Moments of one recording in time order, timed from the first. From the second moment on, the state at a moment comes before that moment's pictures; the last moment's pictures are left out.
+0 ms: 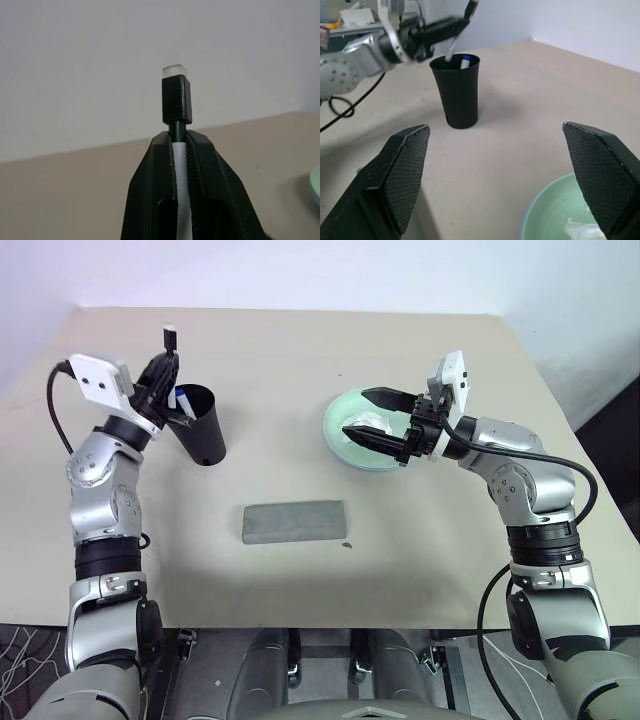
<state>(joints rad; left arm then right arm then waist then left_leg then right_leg) -0.63 0.47 0.33 0.38 -0.36 -0.08 -0.59 -0.73 -0.47 -0.02 0.08 0.48 0.50 0.95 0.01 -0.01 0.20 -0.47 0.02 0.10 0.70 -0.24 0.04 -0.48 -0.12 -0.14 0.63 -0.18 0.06</state>
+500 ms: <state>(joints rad) -0.62 0.46 0.33 0.42 -0.34 -0.19 -0.57 -0.75 -0.44 -0.02 0.16 0.43 0.42 0.87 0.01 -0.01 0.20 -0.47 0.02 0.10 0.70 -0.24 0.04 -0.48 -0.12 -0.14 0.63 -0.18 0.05</state>
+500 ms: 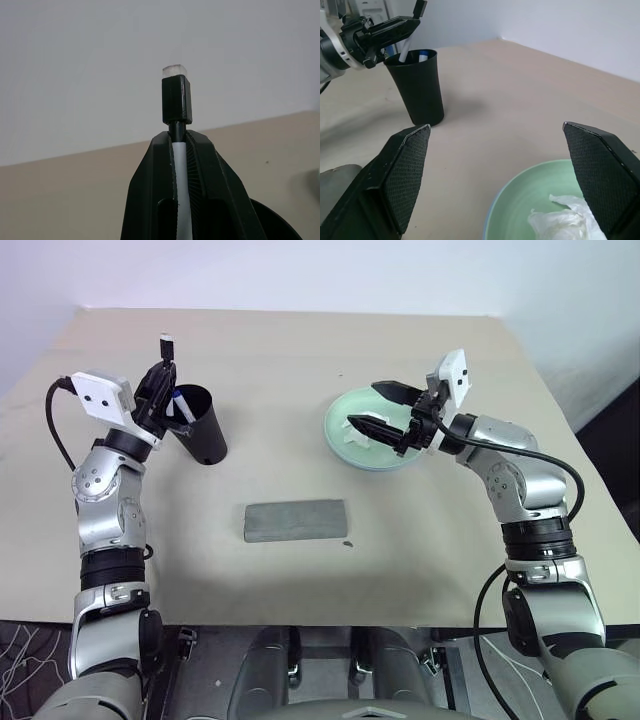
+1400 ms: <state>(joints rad) -0.67 0.41 0.33 0.56 -0.35 -0.32 -0.59 -0.75 -0.44 -0.01 0.18 0.40 0.40 0.87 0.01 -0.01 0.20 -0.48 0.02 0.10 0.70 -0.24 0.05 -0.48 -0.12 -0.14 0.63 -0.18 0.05</state>
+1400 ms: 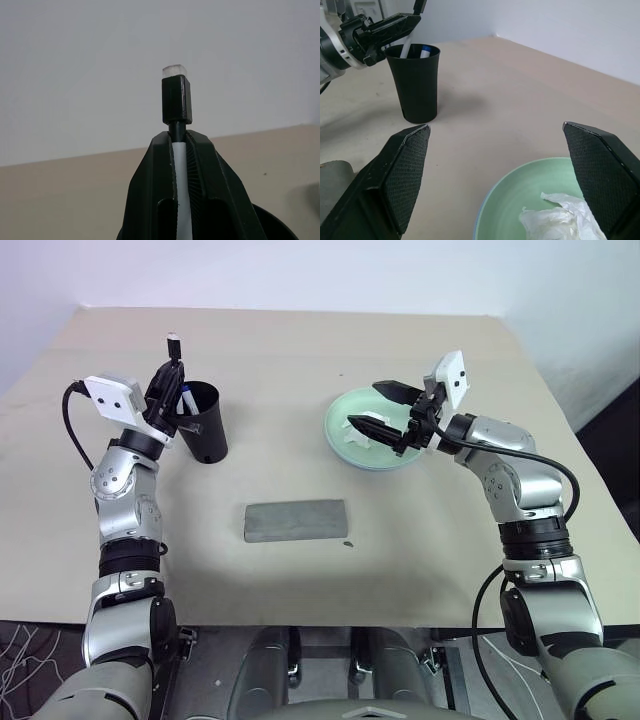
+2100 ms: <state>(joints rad) -0.55 0.49 0.33 0.28 -0.43 -0.15 -0.64 -0.77 -0.44 -0.02 0.20 0.41 0.39 0.90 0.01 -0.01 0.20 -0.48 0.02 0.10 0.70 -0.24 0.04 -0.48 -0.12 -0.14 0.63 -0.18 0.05</state>
